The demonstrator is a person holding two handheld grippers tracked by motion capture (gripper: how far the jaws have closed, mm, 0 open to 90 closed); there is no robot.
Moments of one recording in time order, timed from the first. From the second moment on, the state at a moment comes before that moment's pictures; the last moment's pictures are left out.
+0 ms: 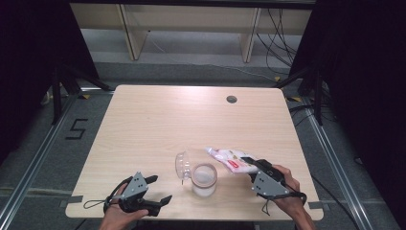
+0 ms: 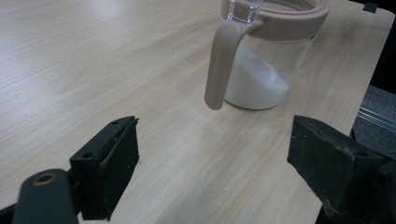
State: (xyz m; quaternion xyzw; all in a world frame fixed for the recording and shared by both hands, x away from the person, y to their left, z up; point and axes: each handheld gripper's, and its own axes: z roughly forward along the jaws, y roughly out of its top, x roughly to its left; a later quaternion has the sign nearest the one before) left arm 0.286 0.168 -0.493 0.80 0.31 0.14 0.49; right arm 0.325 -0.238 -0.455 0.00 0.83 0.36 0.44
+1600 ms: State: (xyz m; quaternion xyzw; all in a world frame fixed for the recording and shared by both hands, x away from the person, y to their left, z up) left arm 0.288 0.168 -0.494 0.81 0.31 0.14 0.49; right arm 0.367 -0.244 -0.481 0.20 0.79 0.48 0.33
